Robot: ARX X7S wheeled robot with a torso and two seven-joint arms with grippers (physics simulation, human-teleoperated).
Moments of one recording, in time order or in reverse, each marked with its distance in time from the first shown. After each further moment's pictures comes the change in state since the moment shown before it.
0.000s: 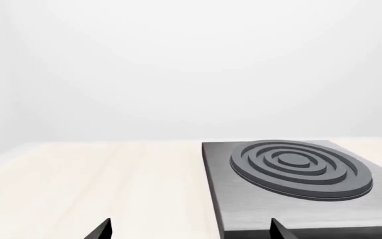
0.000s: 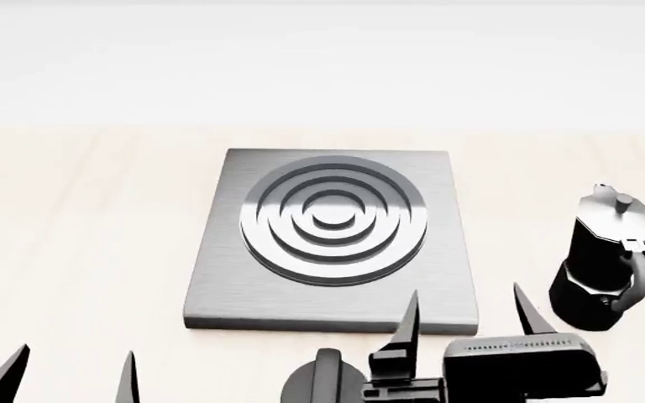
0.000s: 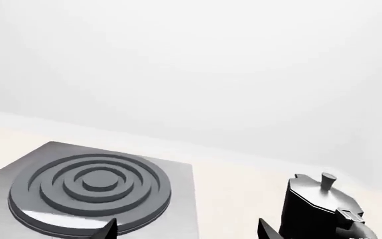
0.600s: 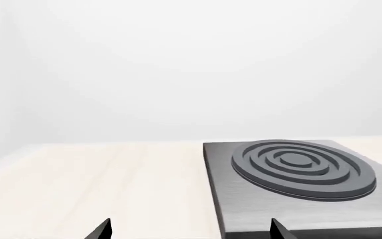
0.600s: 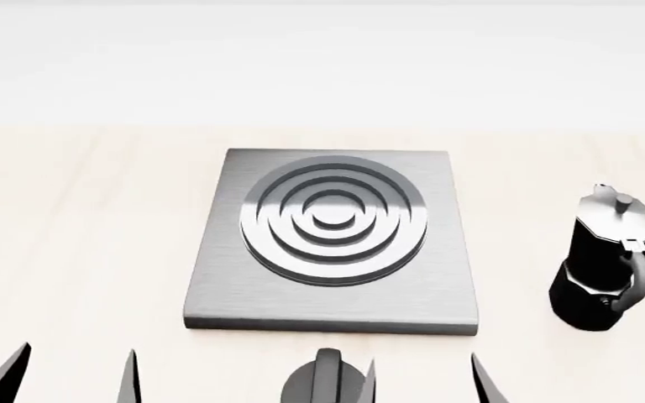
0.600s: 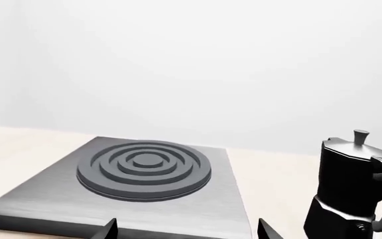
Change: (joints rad) left arm -0.006 0.016 -0.008 -0.011 0.024 -0.002 0.006; right arm -0.201 -0.068 -0.029 0.025 -0.020 -0.253 -0.008
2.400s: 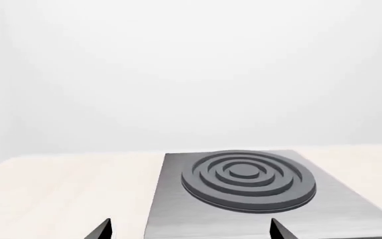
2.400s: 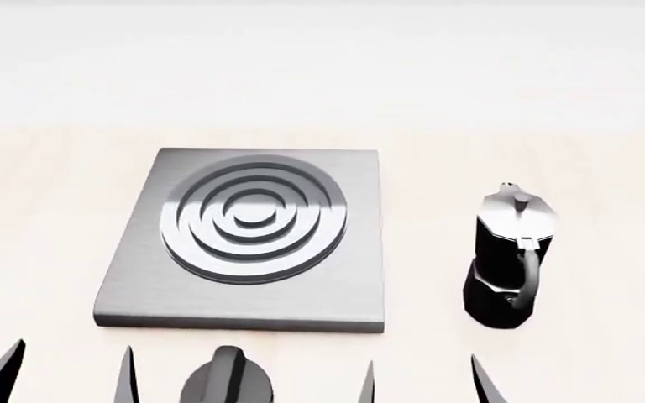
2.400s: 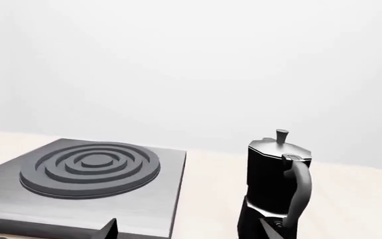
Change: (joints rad) left arm 0.016 0.040 -0.045 -0.002 0.055 0.032 0.038; right arm -0.030 -0.036 0.048 -0.015 -0.041 -0.022 -0.051
